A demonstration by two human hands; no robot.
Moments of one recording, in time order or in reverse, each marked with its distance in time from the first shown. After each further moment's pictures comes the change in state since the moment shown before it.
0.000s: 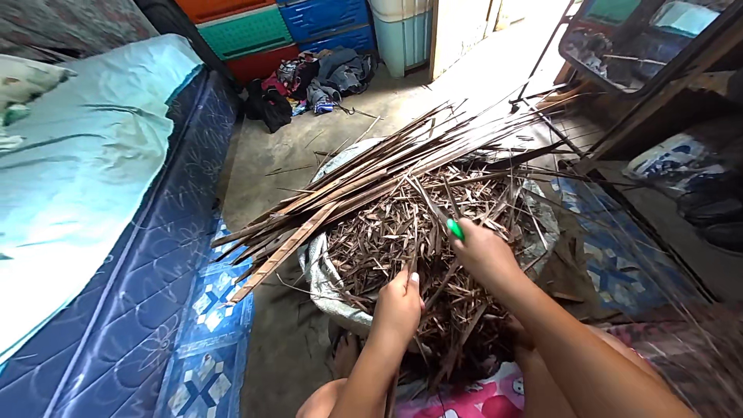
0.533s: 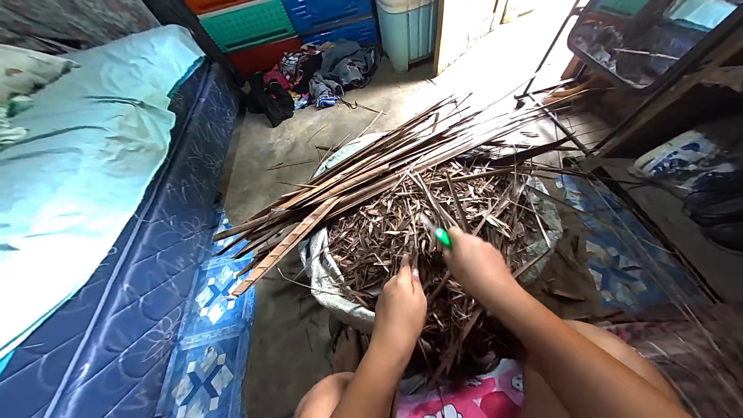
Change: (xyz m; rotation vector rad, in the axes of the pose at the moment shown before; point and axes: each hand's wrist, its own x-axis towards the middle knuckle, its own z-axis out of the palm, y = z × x) left_hand 0.000 0.004 0.011 0.276 0.104 0.030; right_hand -0.015 -0.020 0.007 -0.102 -0.135 0.028
